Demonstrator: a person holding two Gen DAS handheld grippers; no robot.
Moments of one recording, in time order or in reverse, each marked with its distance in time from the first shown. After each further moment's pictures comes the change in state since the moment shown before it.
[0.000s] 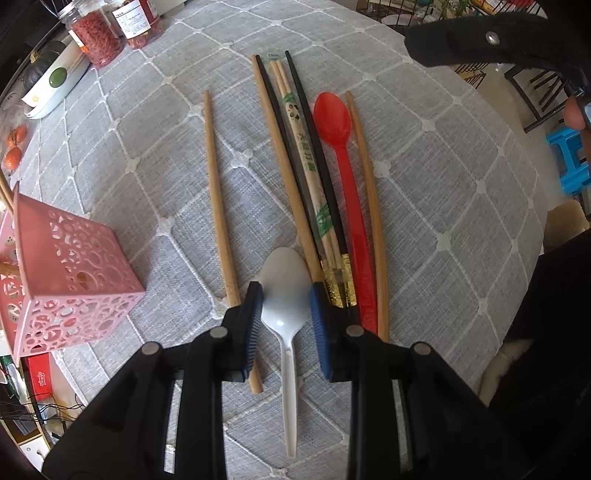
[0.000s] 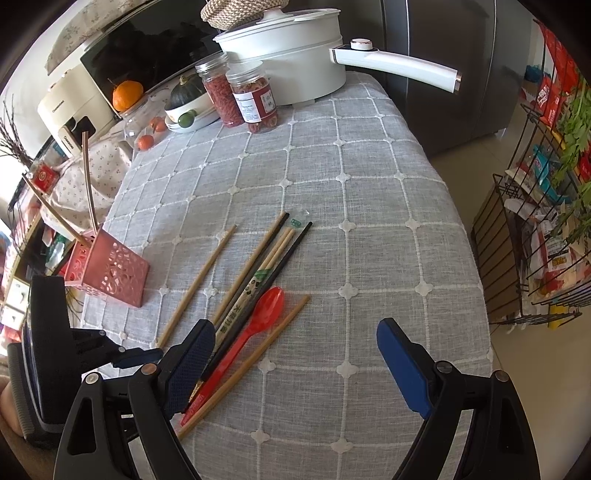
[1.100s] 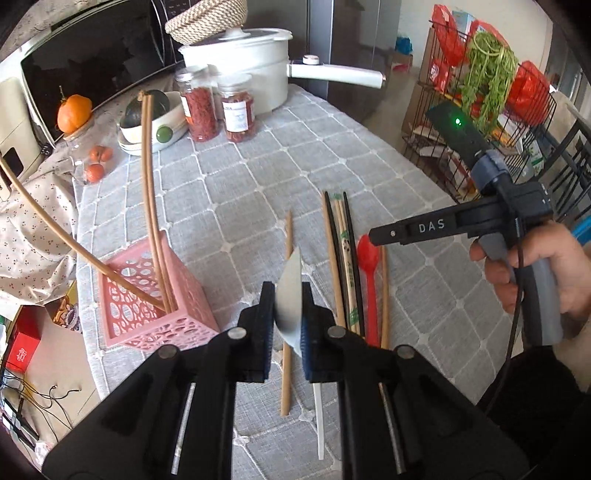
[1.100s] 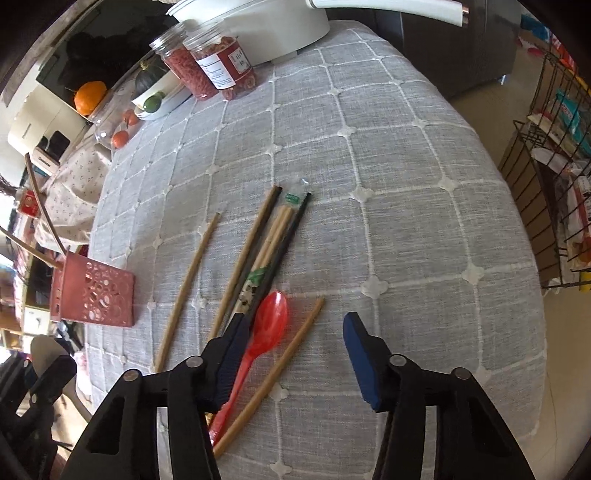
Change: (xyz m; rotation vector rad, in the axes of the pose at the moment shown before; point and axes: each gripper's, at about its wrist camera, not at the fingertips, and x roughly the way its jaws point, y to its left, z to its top) left arm -0.086 0.033 -0.014 -0.243 -0.434 0.088; right arm 0.064 -0.011 0.017 0.142 0.144 0.101
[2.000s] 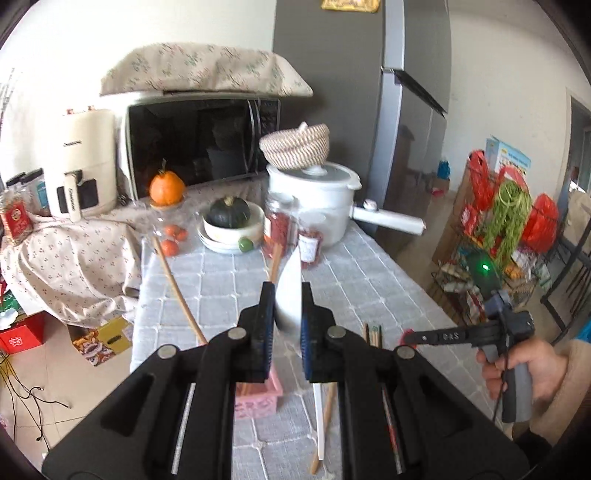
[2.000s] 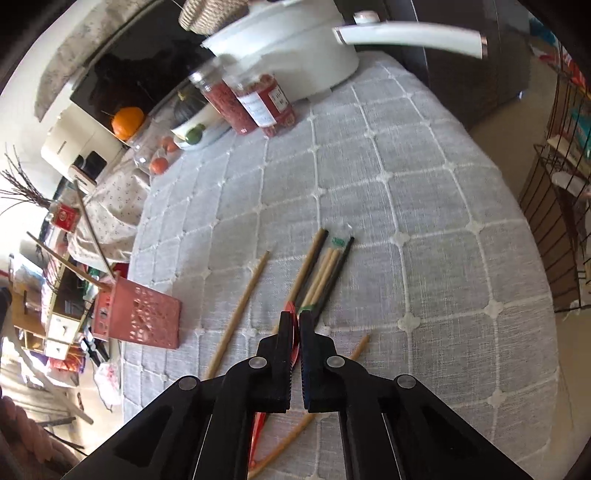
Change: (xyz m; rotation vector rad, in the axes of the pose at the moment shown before) left arm -0.102 0.057 0.002 -0.220 -0.497 0.134; right arm -0.038 0.016 0.005 -0.030 -0.137 0.101
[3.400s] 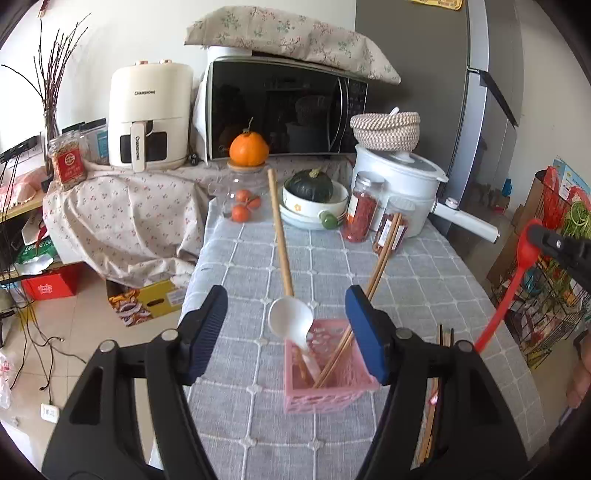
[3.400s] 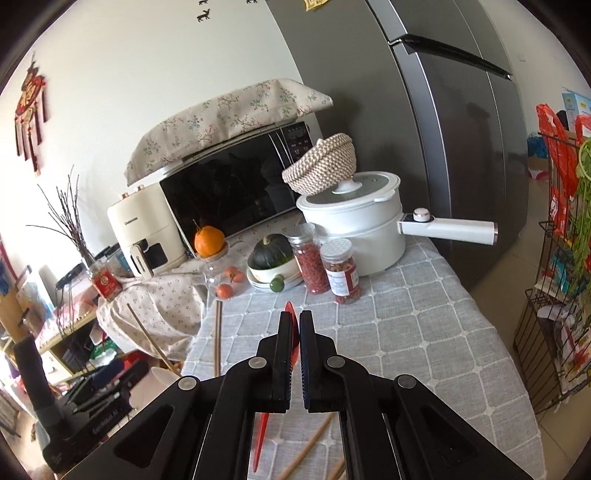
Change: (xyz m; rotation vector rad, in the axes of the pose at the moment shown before) left arm 0.026 0.056 -0.033 -0.140 0.108 0.210; right arm -0.097 0.114 -0.011 -0.164 -0.600 0.012
